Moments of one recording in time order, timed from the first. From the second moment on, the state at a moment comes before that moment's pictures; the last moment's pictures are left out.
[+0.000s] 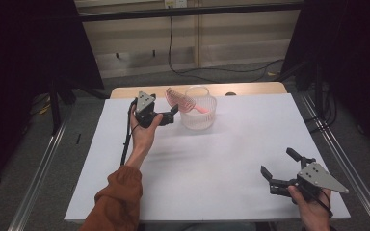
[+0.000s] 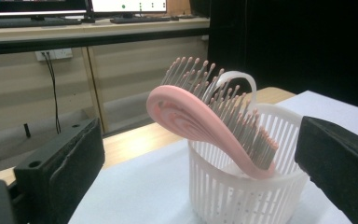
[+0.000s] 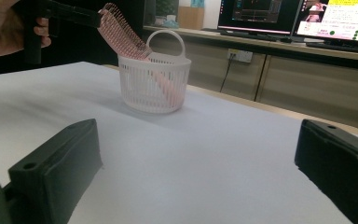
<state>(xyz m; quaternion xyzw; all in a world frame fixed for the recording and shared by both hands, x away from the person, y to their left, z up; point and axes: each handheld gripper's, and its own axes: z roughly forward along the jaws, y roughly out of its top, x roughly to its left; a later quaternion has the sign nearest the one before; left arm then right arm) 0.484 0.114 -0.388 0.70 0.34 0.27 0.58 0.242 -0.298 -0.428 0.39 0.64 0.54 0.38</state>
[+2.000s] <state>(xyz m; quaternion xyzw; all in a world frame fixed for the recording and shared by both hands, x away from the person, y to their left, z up) 0.428 0.152 -0.385 0.68 0.32 0.29 0.59 0.240 -0.298 -0.427 0.39 0.64 0.54 0.38</state>
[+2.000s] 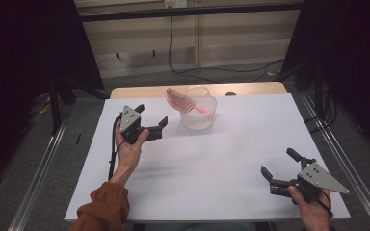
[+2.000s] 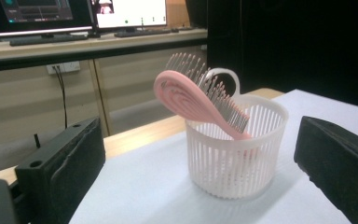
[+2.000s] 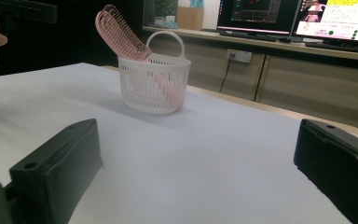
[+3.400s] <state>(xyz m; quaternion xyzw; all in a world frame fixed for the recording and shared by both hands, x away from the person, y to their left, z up) 0.382 0.207 -0.412 0.66 0.38 0.31 0.57 0.241 -0.298 -0.426 0.40 0.64 0.54 0.38</state>
